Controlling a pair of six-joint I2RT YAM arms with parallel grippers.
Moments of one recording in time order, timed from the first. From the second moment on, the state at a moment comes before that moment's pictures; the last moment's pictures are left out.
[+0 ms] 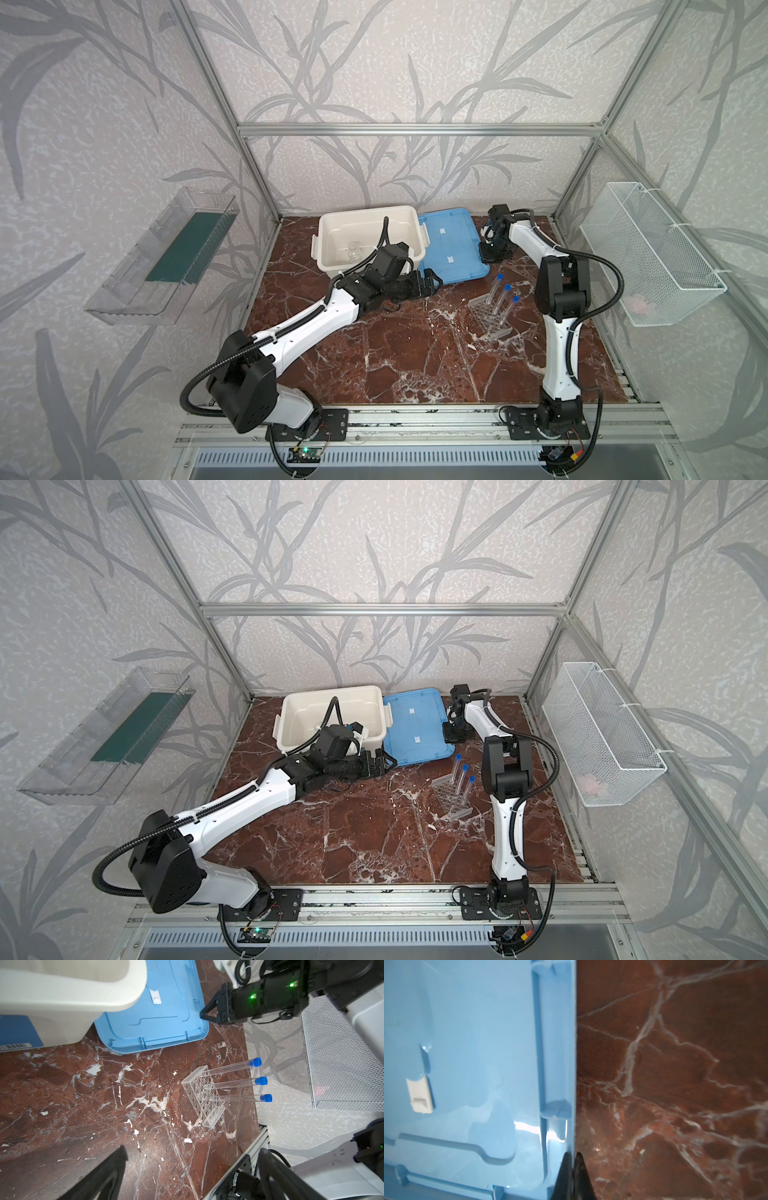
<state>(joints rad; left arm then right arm) -0.69 1.43 1.10 -0.34 0.27 -0.82 0.12 2.24 1.92 -1.00 -0.05 0.03</state>
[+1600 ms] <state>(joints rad) -0.73 1.28 1.08 -0.07 0.22 -0.70 0.12 1.32 1.73 -1.15 0.11 0.18</state>
